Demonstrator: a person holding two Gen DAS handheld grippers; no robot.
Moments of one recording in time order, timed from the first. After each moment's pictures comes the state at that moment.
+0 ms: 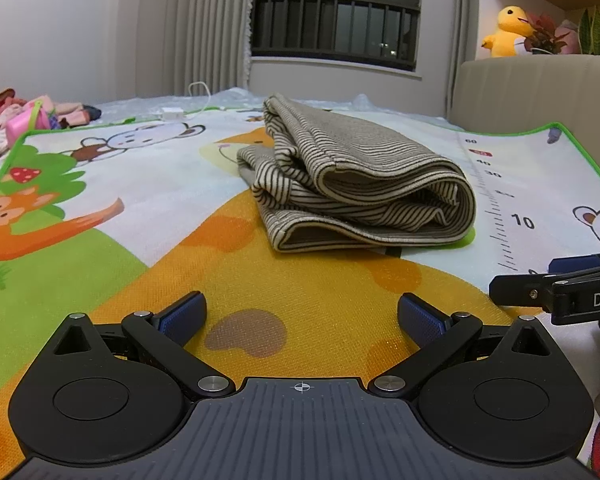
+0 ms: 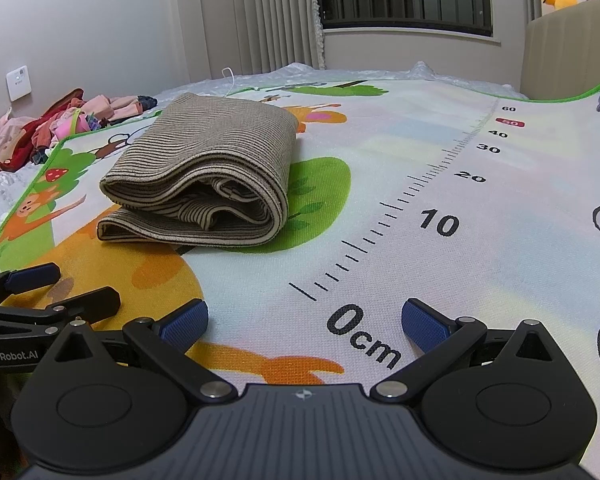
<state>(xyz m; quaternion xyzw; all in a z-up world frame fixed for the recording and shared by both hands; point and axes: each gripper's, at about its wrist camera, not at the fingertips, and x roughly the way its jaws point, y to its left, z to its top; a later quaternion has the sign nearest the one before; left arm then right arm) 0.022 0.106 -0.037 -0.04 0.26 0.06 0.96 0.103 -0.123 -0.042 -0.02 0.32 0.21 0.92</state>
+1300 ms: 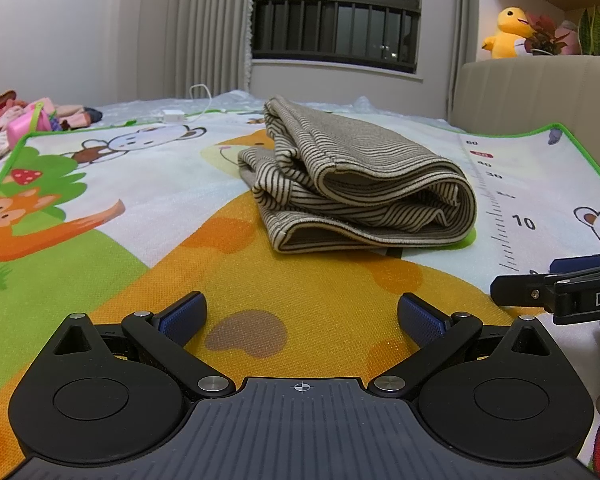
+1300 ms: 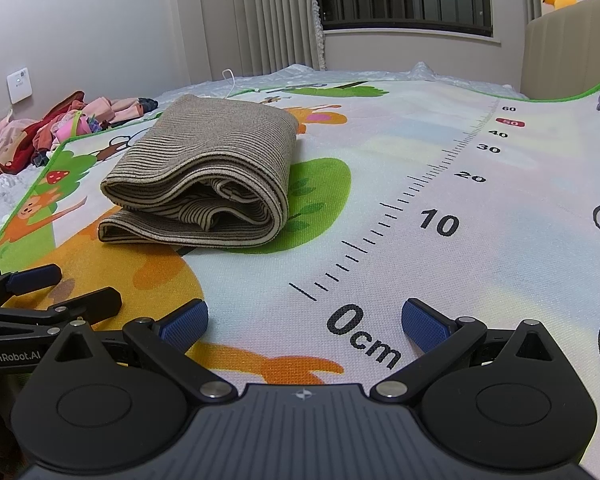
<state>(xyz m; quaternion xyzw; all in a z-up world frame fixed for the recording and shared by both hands) 0.023 0.107 -0.038 -0.04 0.25 0.06 0.97 0.103 -0.127 -0.042 -0.01 0.32 0.21 0.92</state>
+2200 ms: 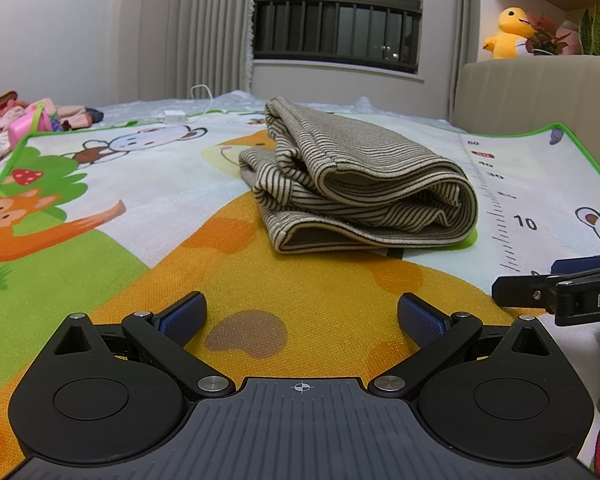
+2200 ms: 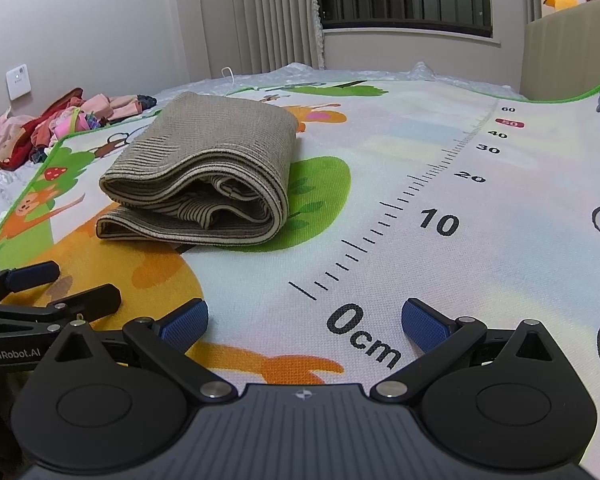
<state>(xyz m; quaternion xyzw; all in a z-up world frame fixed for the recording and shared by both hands) 0.023 0.106 -0.038 -0.04 0.25 0.06 0.97 0.103 -0.123 -0.043 -0.02 0.32 0.21 0.93</state>
